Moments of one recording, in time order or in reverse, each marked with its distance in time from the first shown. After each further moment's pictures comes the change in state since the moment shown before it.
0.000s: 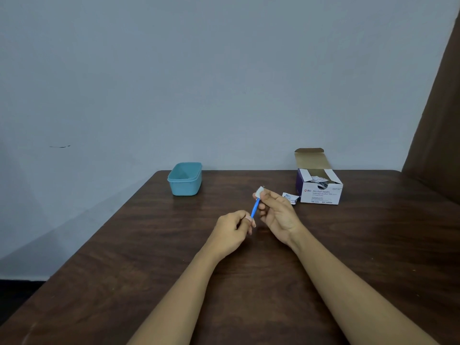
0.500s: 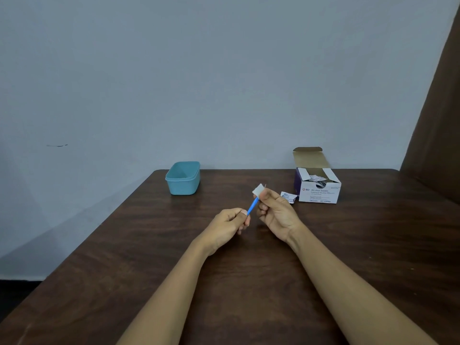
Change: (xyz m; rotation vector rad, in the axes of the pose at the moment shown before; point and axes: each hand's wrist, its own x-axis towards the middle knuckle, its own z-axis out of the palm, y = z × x) left_hand 0.006 0.001 -0.012 -0.248 -0.144 -0.109; right_hand 0.001 -0.002 -0.003 0.068 -0.019 0.038
